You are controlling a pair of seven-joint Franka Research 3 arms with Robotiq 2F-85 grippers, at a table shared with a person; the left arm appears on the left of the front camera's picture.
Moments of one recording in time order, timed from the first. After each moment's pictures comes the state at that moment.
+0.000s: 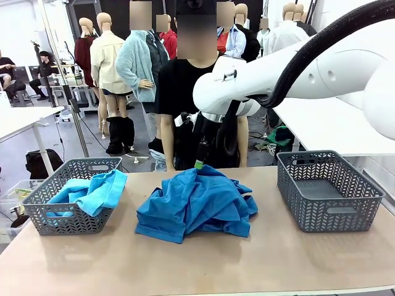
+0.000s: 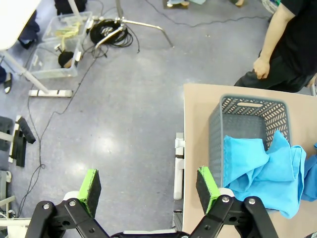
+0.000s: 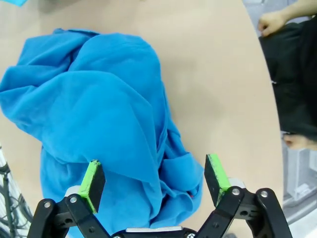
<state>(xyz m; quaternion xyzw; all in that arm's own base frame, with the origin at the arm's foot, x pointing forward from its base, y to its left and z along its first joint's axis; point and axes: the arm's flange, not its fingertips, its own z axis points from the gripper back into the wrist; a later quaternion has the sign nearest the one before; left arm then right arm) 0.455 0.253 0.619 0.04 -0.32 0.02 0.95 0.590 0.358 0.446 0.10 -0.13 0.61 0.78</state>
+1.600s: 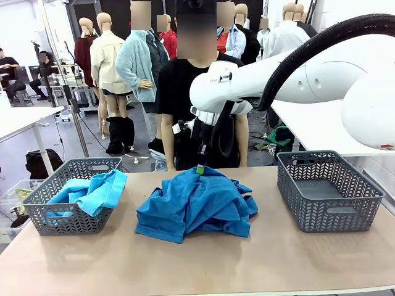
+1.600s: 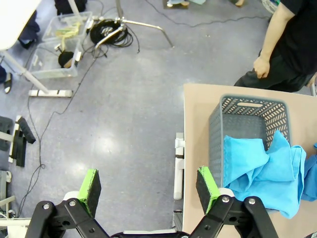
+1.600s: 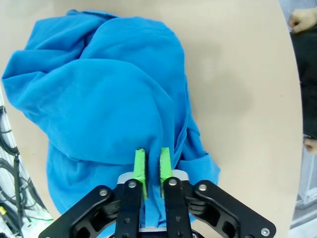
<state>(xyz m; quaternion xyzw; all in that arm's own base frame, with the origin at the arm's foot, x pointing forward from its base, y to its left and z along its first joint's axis) 0.455 0.253 0.619 0.04 -0.32 0.02 0.95 0.600 0.367 0.432 0.12 -0.06 0.63 0.77</state>
